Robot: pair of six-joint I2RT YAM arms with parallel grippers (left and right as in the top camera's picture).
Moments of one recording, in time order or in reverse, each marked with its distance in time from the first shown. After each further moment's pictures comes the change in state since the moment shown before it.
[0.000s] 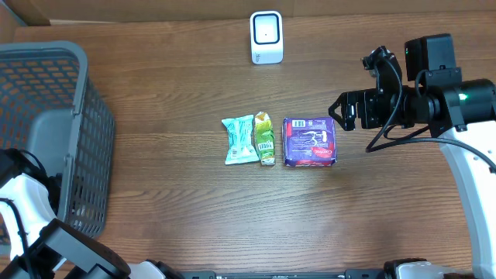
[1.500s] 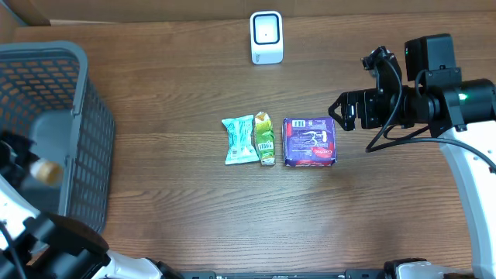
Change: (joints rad) left arm -0.027 0.184 0.819 -0.525 0.211 0.201; right arm 0.000 0.000 0.000 0.000 0.000 0.000
